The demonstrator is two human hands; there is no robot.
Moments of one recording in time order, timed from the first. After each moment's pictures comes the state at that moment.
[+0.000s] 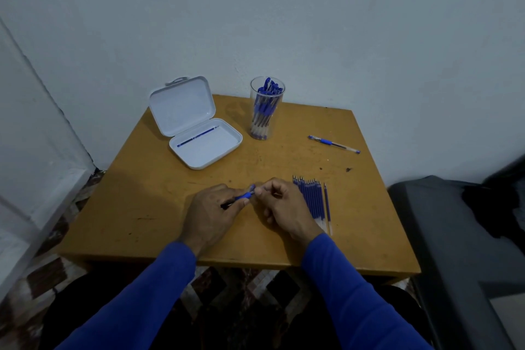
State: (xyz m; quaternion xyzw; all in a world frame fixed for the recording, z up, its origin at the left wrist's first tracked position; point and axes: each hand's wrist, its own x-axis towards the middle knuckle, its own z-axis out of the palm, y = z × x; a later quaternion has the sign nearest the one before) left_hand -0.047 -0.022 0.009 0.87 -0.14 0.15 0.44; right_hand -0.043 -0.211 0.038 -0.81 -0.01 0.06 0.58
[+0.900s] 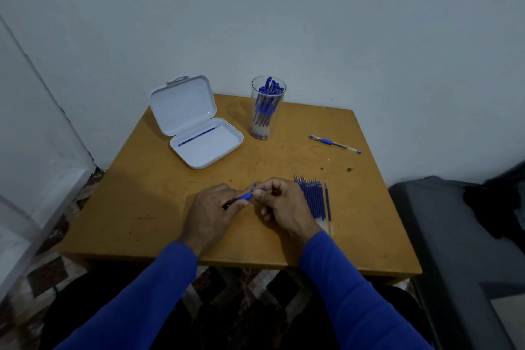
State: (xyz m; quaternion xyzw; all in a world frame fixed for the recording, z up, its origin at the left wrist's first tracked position) left_hand -0.046 -0.021 0.007 0.87 -0.17 0.16 0.44; right_hand -0.042 -0.207 0.043 -0.80 0.00 0.07 0.60
